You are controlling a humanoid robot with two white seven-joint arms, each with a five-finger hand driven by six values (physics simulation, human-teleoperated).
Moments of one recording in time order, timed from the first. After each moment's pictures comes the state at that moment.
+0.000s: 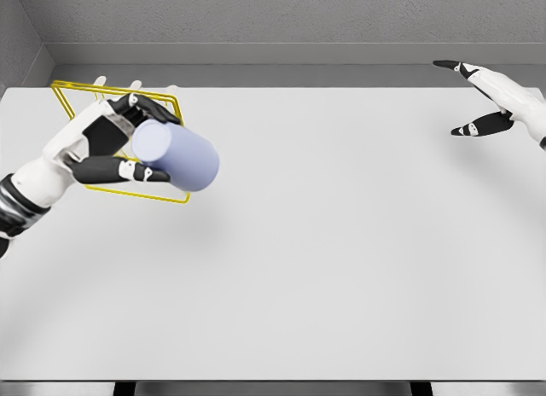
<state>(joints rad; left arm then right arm) -0.23 0.73 -0.32 -1.75 0.77 -0.25 -0.46 -0.76 -0.72 0.66 -0.84 0.08 -0.61 0.18</state>
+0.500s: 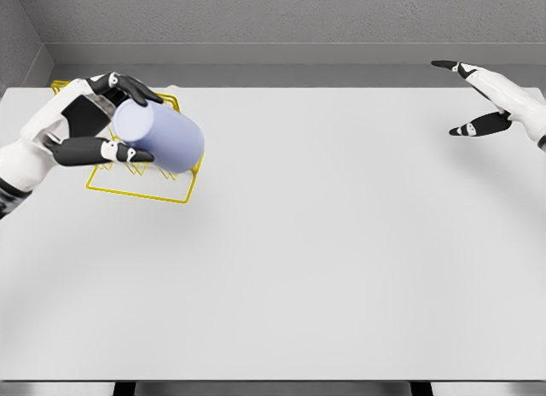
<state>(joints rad) -0.26 0.76 -0.29 -1.73 0.79 -0.25 -0.46 -0.76 -0.71 0.66 -0.84 0.08 -0.61 0.18</state>
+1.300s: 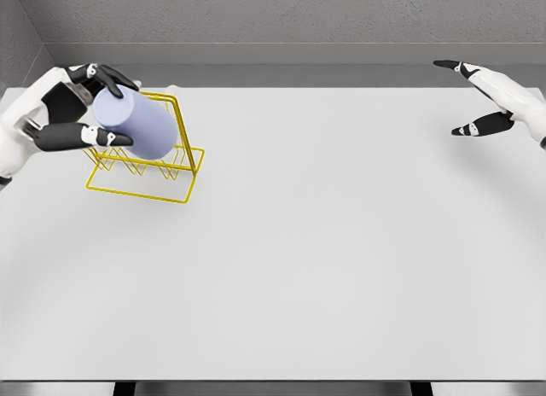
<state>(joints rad) -0.30 0.79 -0.29 -1.63 0.79 -0.24 -0.45 -0.76 -0.72 0.66 -0.84 0.08 -0.61 0.18</state>
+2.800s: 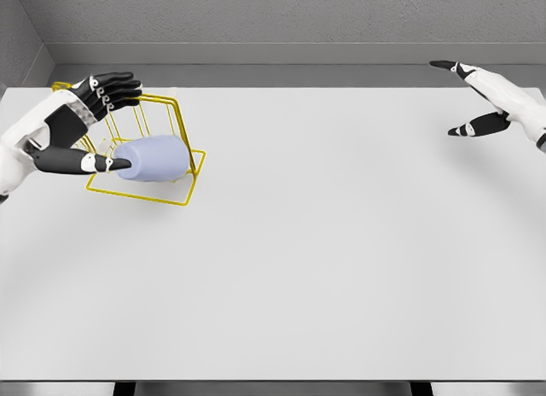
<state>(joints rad) -0.24 0.84 -0.30 -1.66 0.79 -0.26 -0.48 -0.76 -0.71 0.67 -0.84 0.08 -0.61 0.18</state>
